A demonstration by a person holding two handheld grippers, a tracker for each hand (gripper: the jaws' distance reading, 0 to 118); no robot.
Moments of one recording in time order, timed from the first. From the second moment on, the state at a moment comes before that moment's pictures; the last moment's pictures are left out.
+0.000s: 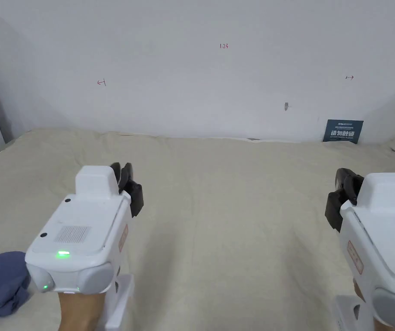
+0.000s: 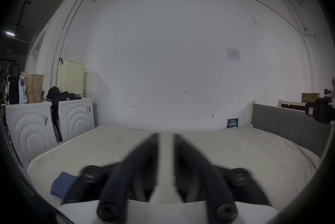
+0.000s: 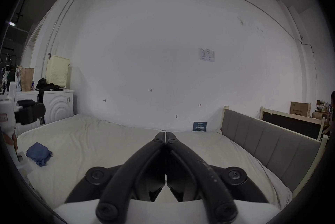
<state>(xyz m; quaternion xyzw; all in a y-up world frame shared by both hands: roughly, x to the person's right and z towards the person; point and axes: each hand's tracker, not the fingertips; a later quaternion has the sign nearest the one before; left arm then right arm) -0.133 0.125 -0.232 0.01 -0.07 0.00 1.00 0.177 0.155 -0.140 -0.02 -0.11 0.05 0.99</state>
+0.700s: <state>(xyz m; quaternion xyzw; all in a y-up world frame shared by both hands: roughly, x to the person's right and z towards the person) -0.109 0.117 -0.221 0.00 -0.10 -0.04 0.99 0.192 0.142 -0.140 -0.03 -0.11 0.05 0.99</state>
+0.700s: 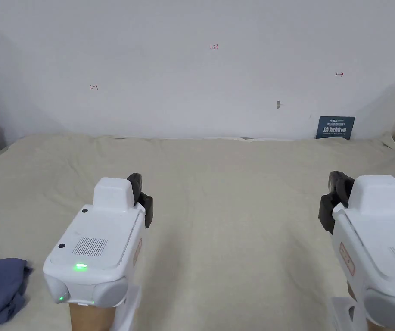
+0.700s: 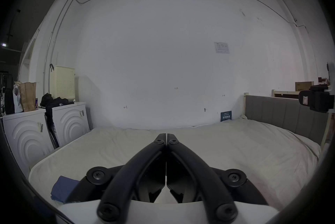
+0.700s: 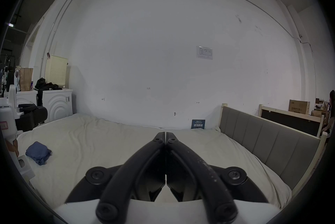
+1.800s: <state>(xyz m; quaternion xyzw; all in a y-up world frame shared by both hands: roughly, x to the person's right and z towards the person) -0.118 0.115 -0.225 0.00 -0.10 -0.03 0.99 0.188 0.145 -0.135 -0.02 -0.11 0.05 0.99</state>
